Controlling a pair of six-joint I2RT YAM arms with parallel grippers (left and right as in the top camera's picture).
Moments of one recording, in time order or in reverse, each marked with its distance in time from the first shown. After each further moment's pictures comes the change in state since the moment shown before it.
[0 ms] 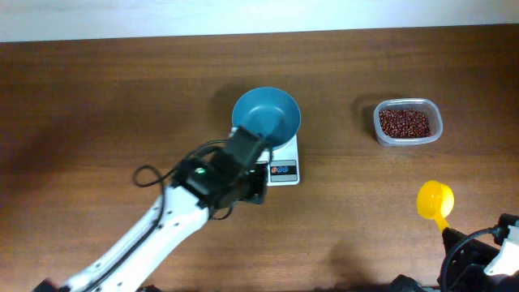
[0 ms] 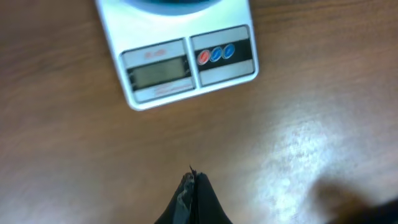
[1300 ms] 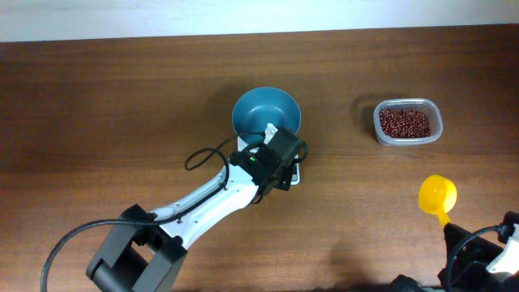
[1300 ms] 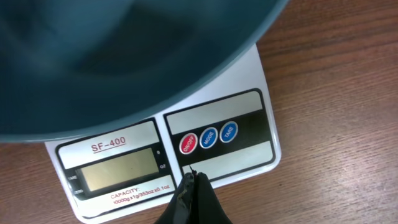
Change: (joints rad) left arm -0.077 0.345 0.000 0.360 -0.163 0.005; right arm 0.000 0.000 0.000 0.037 0.023 0.018
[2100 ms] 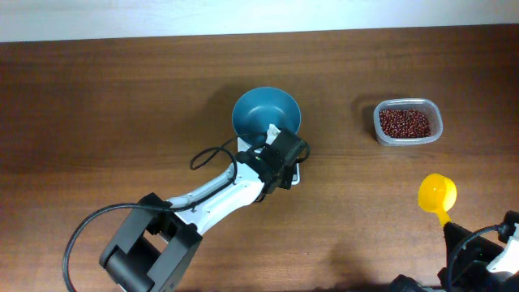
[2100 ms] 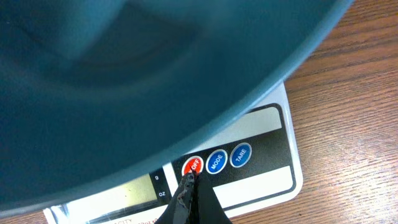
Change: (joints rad) left arm 0.000 0.075 0.000 0.063 -0.031 0.000; right arm 0.000 0.000 0.000 0.012 0.000 0.000
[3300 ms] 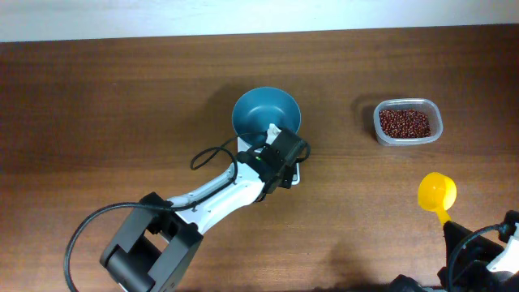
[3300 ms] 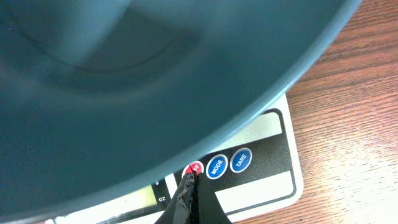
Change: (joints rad) left arm 0.000 0.005 0.000 0.013 -0.006 0.000; right arm 0.000 0.000 0.000 0.010 0.000 0.000
